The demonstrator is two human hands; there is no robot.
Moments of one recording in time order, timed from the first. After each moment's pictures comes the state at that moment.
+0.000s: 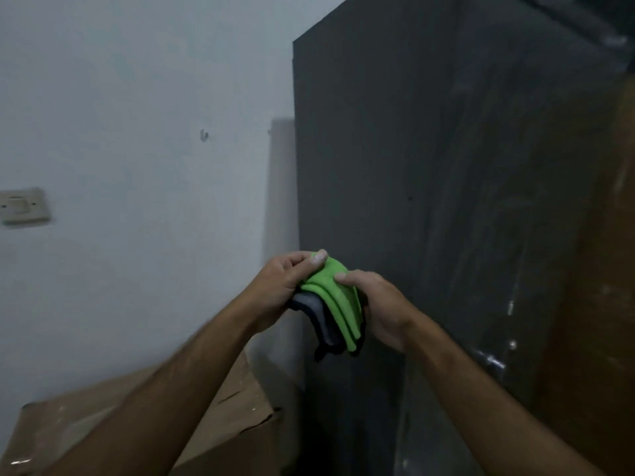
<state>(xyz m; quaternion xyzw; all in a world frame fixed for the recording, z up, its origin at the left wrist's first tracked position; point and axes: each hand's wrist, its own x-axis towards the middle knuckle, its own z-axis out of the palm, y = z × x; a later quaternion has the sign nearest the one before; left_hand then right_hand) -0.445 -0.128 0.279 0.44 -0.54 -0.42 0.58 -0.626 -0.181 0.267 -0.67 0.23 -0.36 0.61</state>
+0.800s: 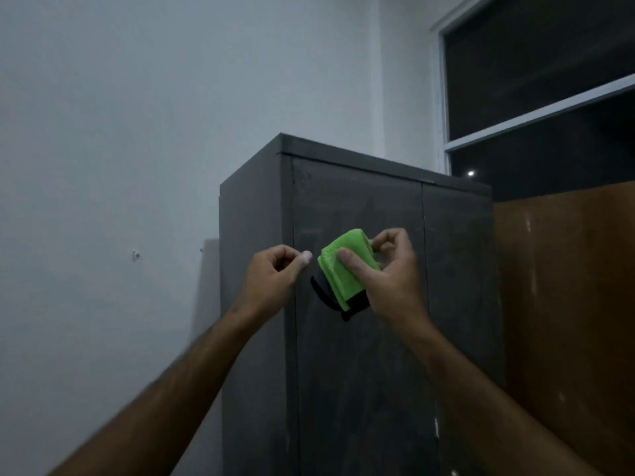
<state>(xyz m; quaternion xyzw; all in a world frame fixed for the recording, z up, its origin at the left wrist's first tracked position) -0.646 -0.208 0.448 0.45 -0.63 -0.03 0.64 -0.835 -0.252 0.442 -0.65 0.13 -0.71 0.25</state>
